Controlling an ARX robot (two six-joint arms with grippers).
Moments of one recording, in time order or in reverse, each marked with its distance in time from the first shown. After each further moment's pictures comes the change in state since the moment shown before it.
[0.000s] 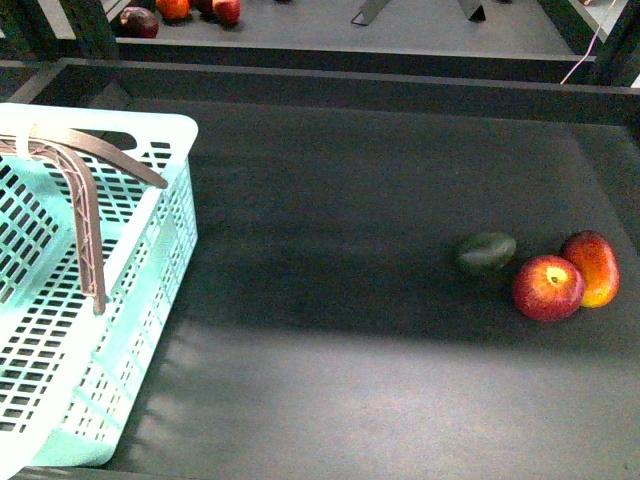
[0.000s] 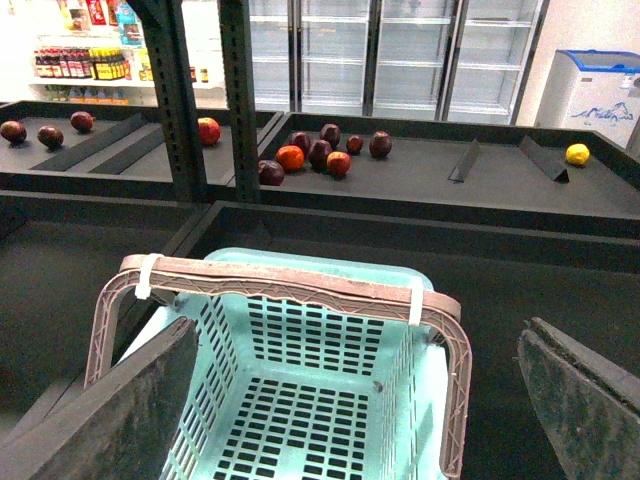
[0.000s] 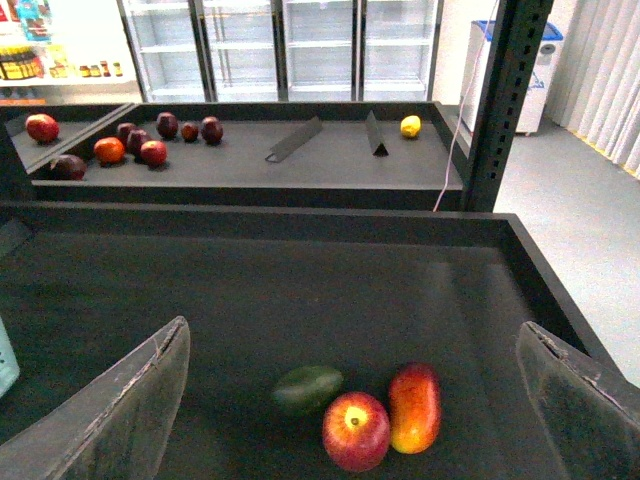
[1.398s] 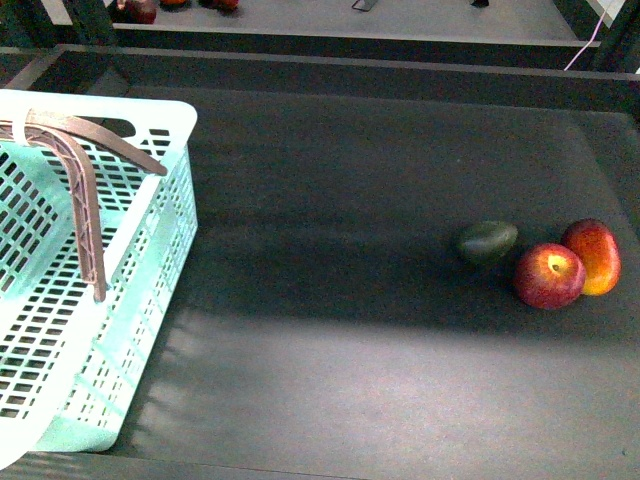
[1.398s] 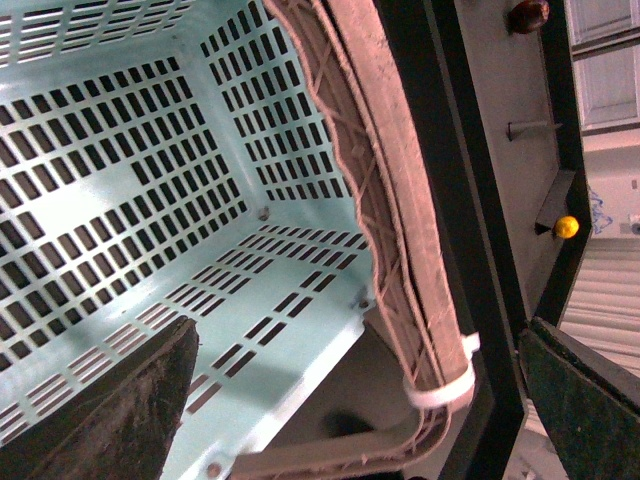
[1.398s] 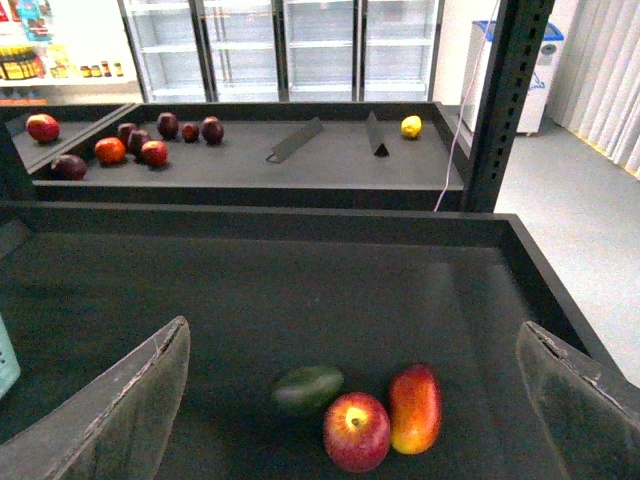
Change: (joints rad) left arm 0.111 1.350 0.481 0.283 0.141 -1.049; right arm 0.000 -0.001 0.000 0.000 -0.002 0.000
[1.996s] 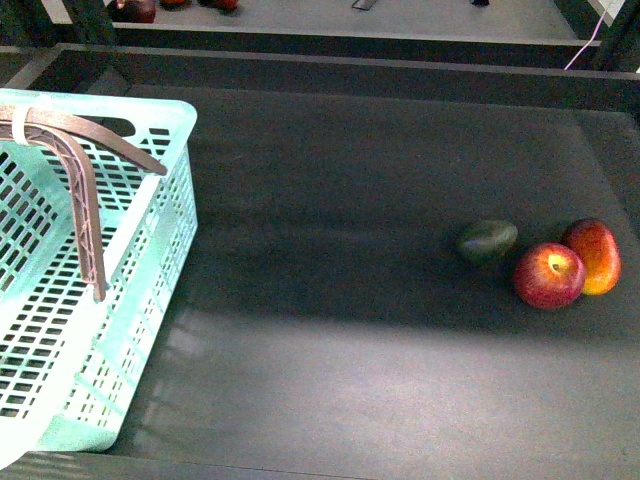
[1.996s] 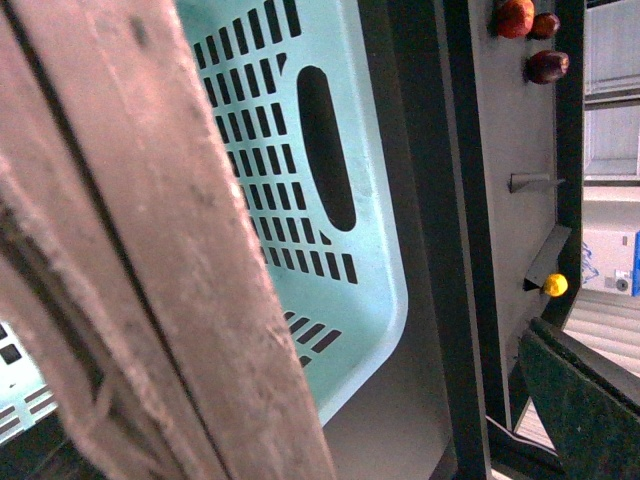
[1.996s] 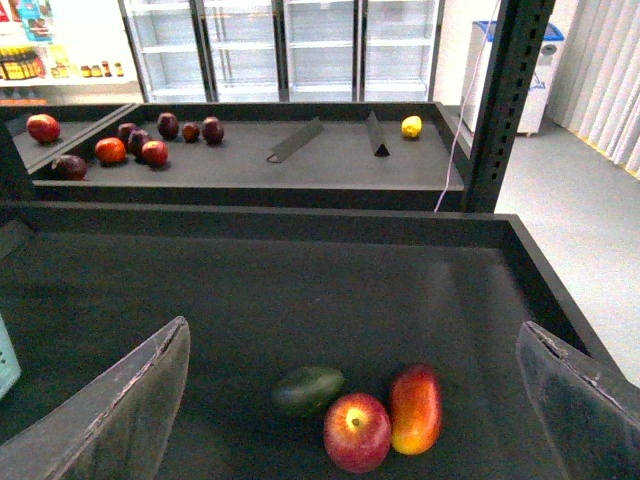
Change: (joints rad) left arm -0.015 0.416 0.332 0.053 -0.049 -0.139; right arm 0.000 0.000 0.000 0.000 0.000 0.000
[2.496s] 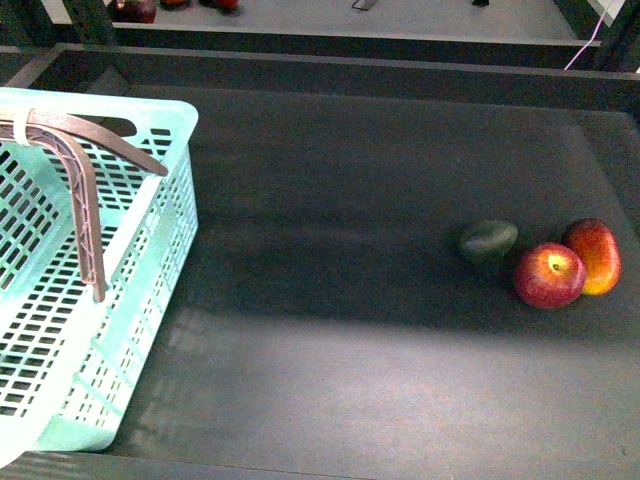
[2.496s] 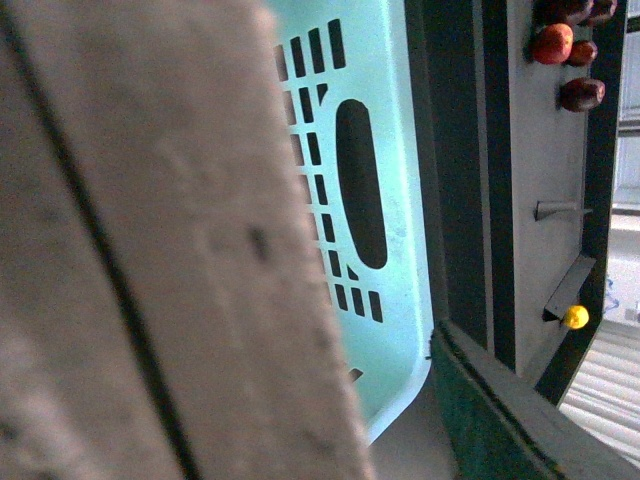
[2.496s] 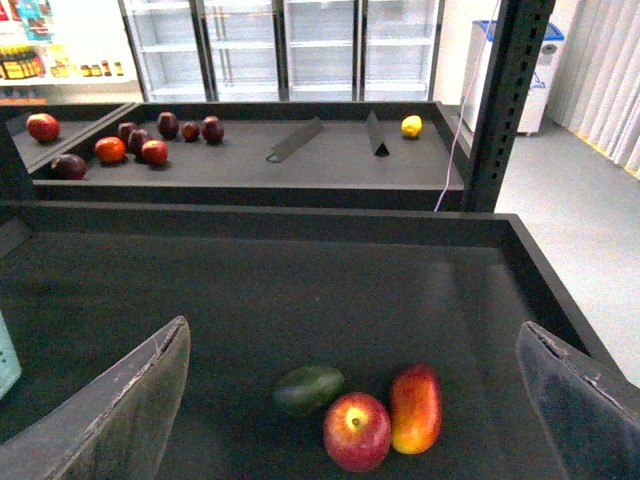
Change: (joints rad) left arm 0.033 0.084 0.082 -0.048 -0.013 -0.079; right arm 0.000 0.000 0.000 0.000 0.000 0.000
